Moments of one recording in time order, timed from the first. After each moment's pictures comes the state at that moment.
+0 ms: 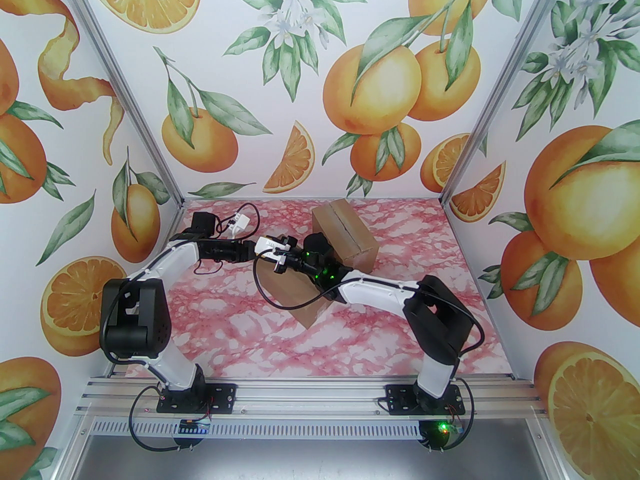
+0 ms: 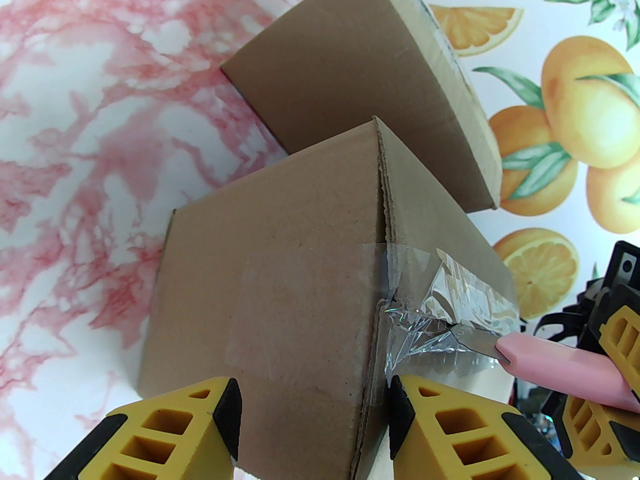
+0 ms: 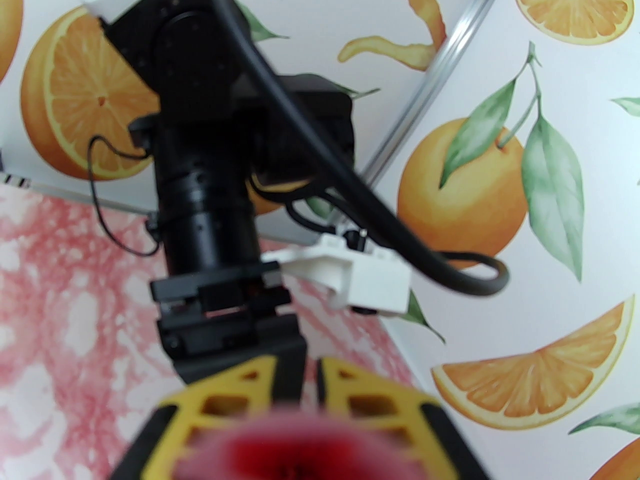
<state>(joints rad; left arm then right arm) -0.01 1.68 1.16 -0.57 0.95 -0.01 0.84 1.81 1.16 0.63 -0.31 -0.53</state>
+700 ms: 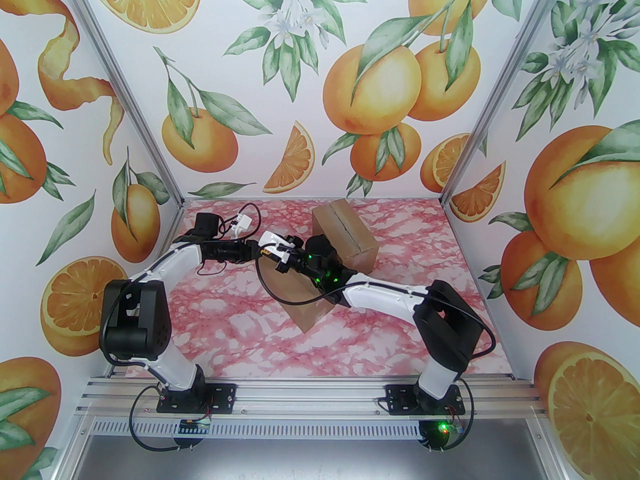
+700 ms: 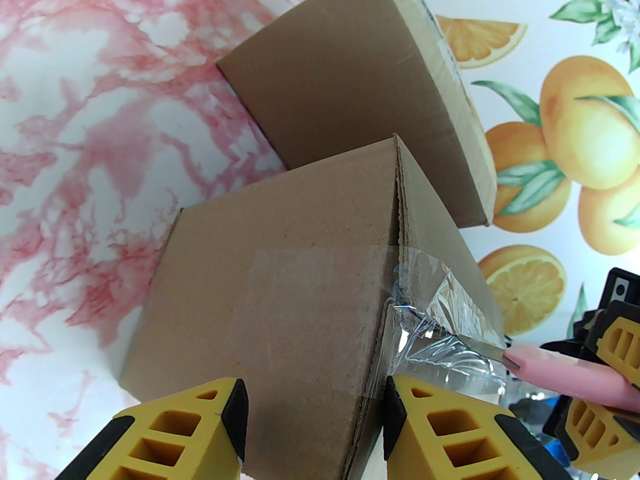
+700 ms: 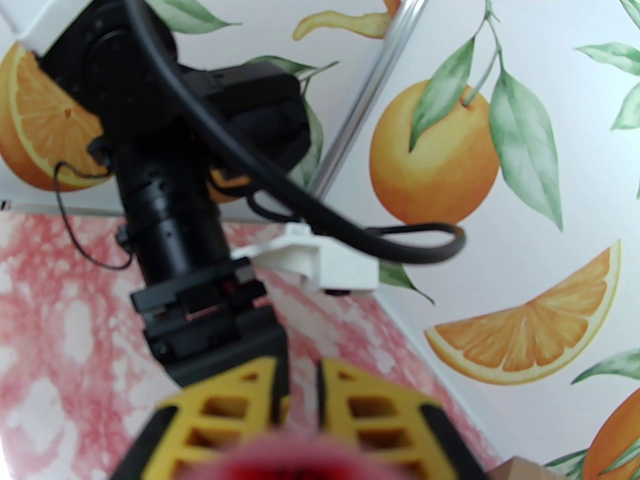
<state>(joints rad) -0.03 1.67 1.13 -0.49 0.95 -0.14 0.86 1.75 1.12 0.60 -0.16 -0.42</state>
